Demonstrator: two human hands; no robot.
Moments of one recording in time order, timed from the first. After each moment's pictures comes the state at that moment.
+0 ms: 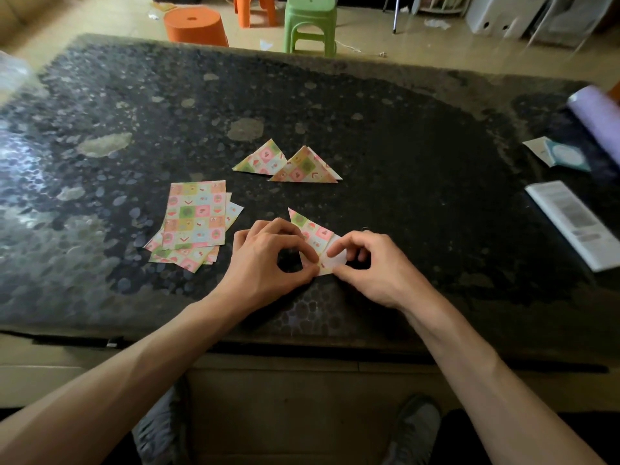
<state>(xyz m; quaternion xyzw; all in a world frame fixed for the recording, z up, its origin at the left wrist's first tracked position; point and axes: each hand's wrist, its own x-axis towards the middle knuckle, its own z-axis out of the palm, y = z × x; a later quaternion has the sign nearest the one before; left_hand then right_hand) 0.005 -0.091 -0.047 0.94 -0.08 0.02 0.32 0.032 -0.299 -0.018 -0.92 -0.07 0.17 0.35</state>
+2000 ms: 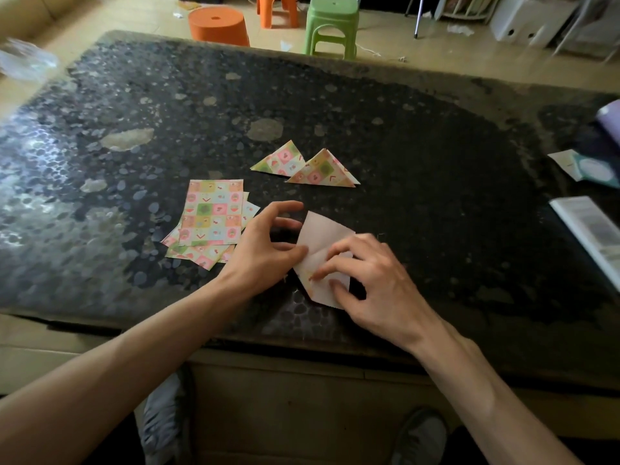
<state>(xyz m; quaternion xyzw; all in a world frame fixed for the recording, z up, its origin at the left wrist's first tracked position) 0.008 -0.082 -0.025 0.79 0.09 -0.04 0.60 0.017 -0.296 -0.031 -0.90 -0.35 0.00 0.25</state>
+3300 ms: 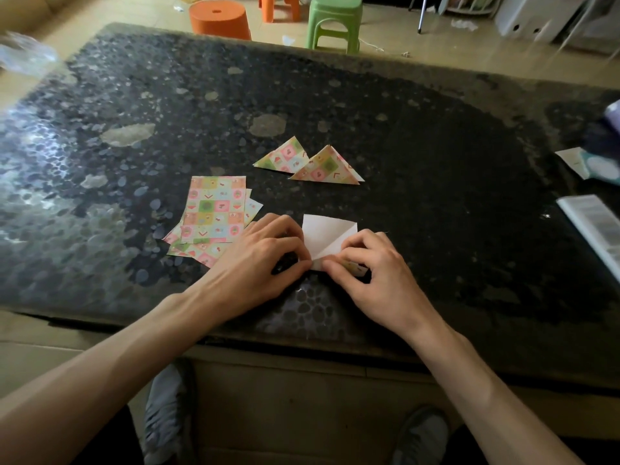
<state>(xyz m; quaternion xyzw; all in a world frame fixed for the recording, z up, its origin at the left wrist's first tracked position) 0.002 -0.055 -0.044 0.94 -0.20 0.06 0.26 0.024 -0.287 -0.040 -0.91 -0.23 0.03 0.34</state>
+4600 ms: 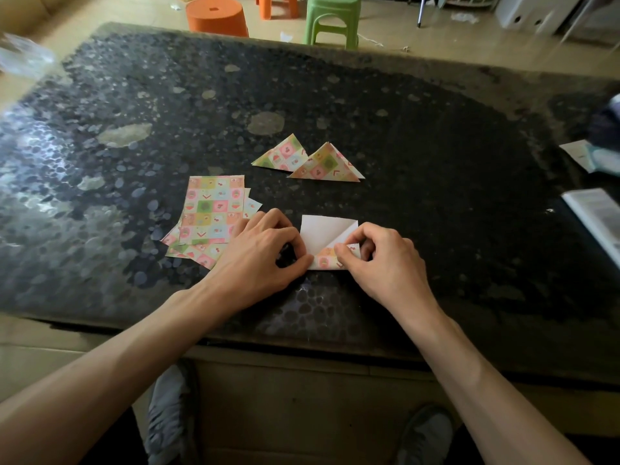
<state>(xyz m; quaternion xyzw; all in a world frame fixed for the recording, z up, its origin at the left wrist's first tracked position) 0.008 -0.062 -0.044 0.97 -0.10 0.03 0.23 0.036 -0.273 -0.030 -0.96 -0.05 0.05 0.27</state>
